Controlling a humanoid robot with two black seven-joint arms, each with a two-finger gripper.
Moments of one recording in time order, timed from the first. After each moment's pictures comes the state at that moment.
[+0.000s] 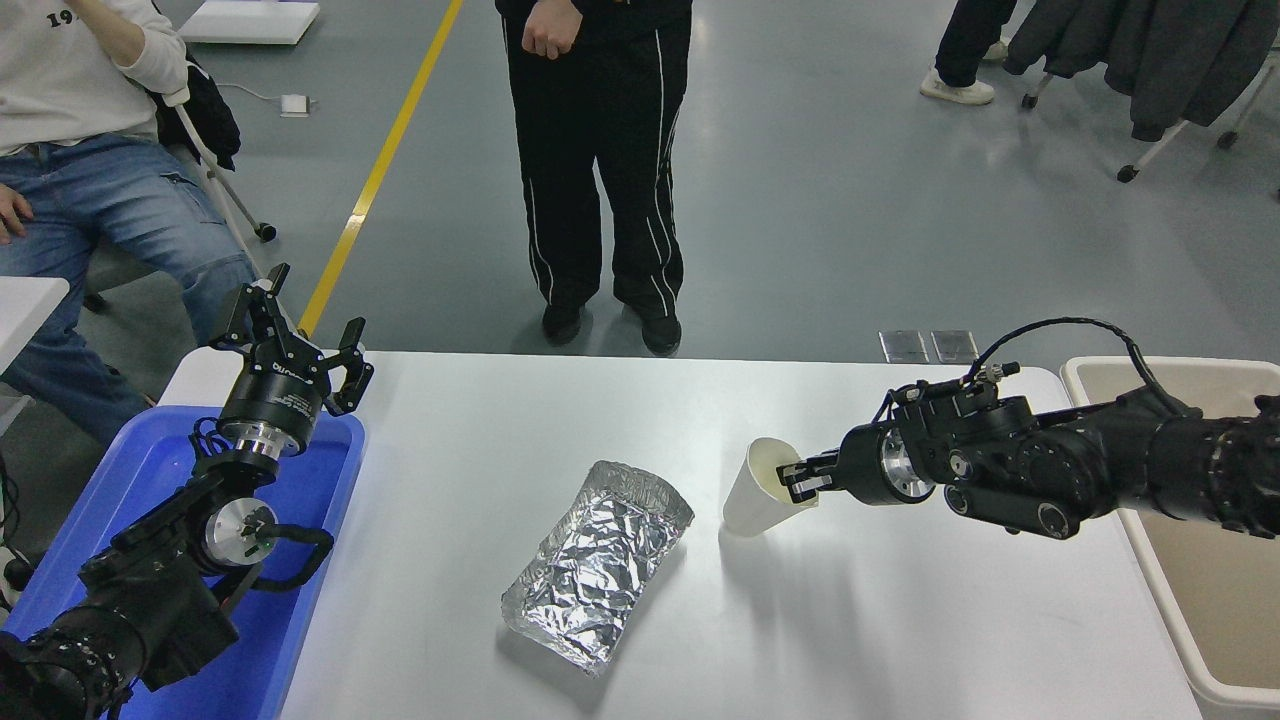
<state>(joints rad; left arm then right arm) -0.61 0.29 -0.84 -0.45 0.19 -0.47 -0.66 1.29 -0.29 -0.60 0.90 -0.99 0.02 0.29</state>
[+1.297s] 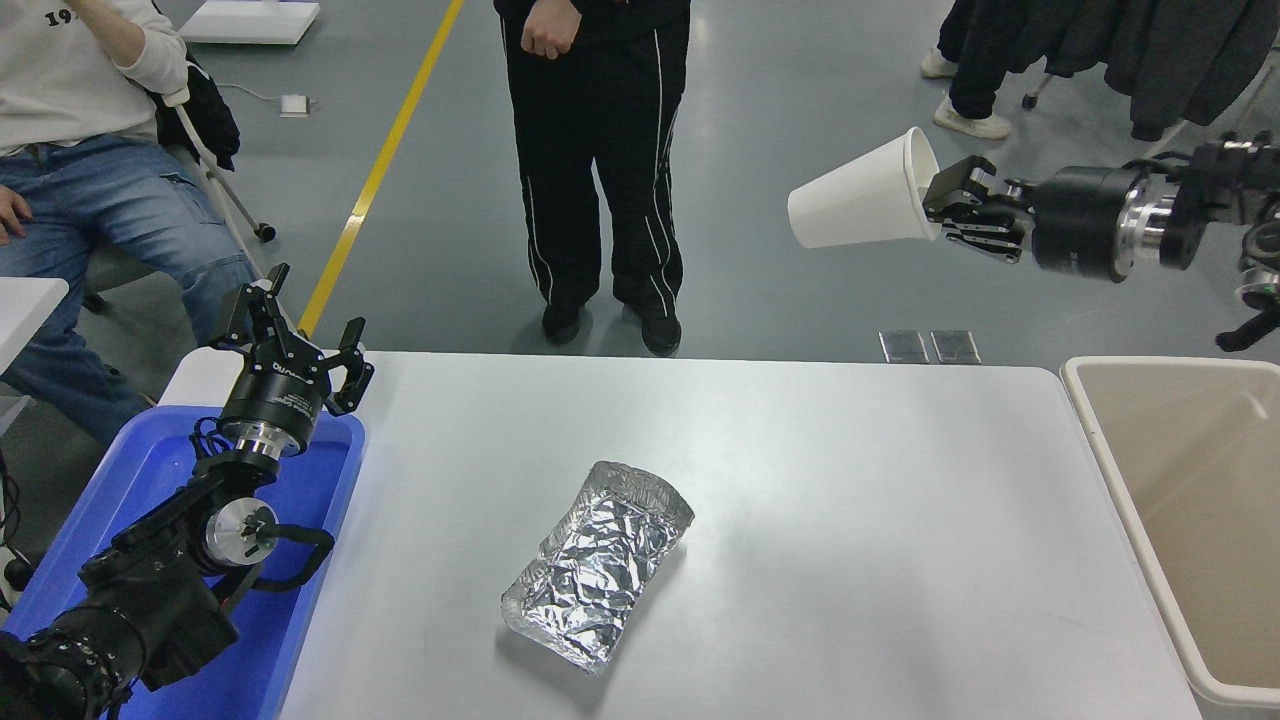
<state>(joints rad) -0.61 0.29 -0.84 -0.45 0.19 -0.47 -0.66 1.32 -0.81 0.08 0.94 -0.71 0.37 0.28</state>
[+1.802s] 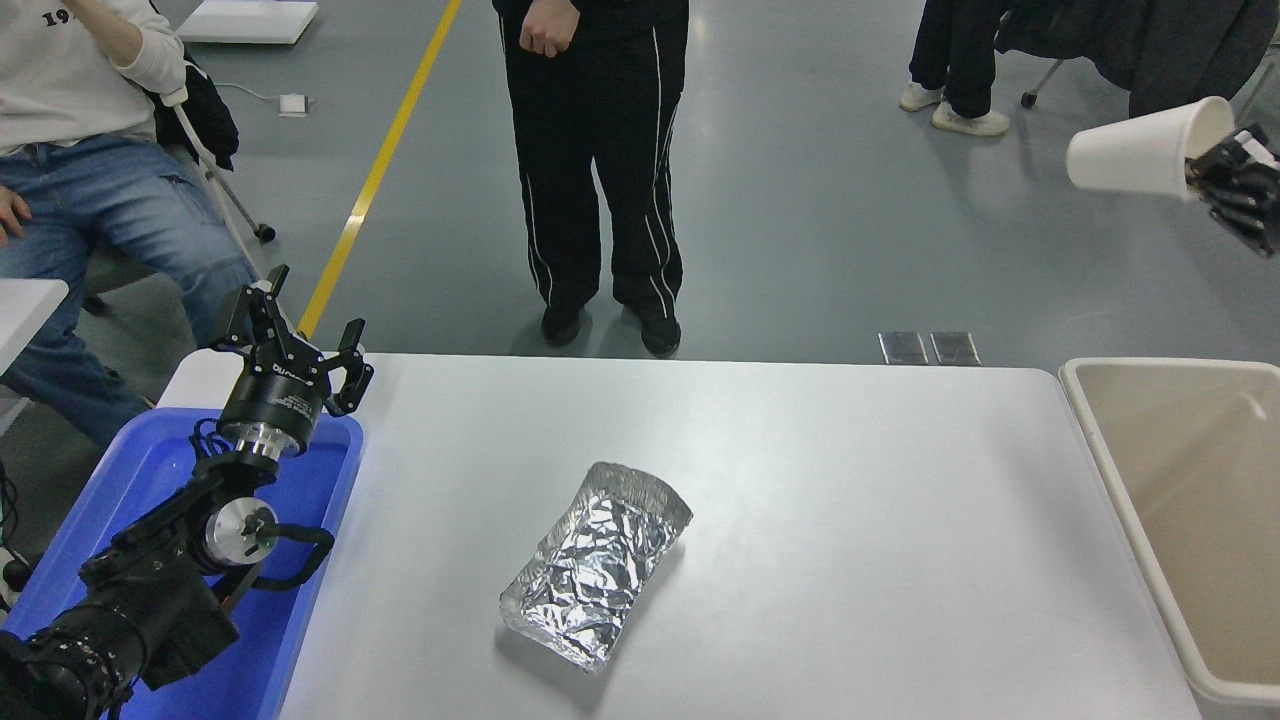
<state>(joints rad) -0.61 0.29 -0.84 -0.45 0.19 -0.47 -0.66 1.15 -0.73 0.07 0.18 -0.53 0.38 0.24</state>
